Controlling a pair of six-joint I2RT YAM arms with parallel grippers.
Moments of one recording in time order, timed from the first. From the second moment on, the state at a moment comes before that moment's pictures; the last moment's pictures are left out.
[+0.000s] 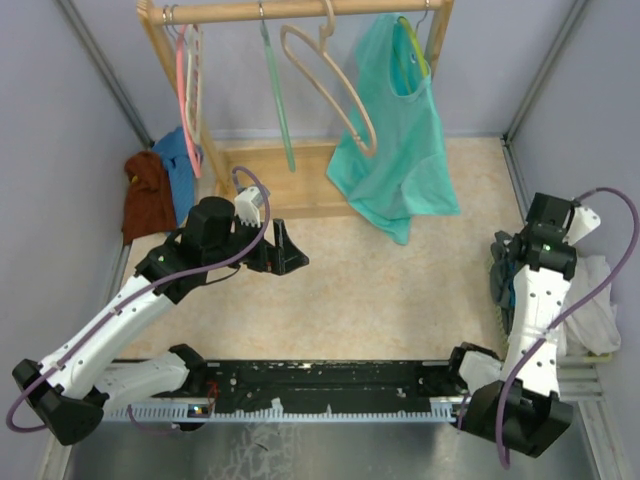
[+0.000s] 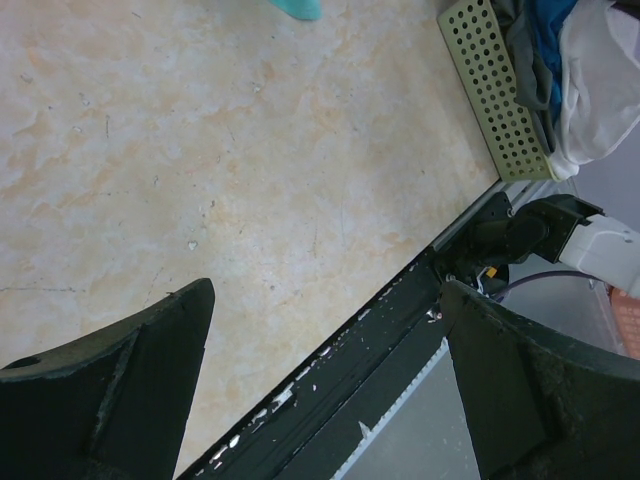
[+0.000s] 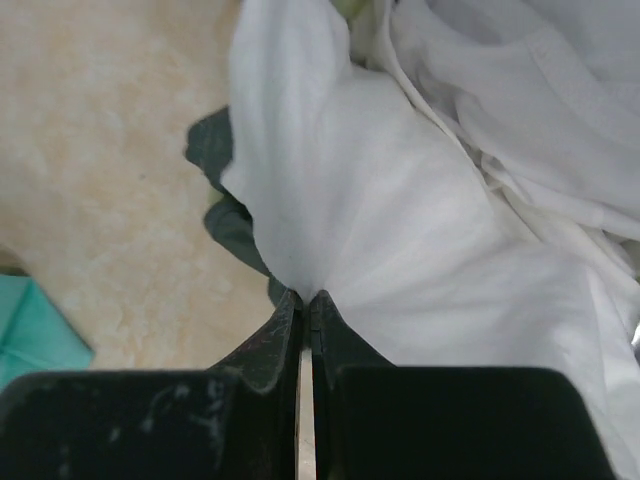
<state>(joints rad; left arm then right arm) -0.68 1.00 1.03 -0.54 0.26 -0.51 -0.36 0.98 0.99 -0.87 0.36 0.51</state>
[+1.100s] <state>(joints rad) -0.68 0.94 1.02 -0.54 0.27 -0.51 -0.36 0.82 1.31 -0.85 0.09 0.52</state>
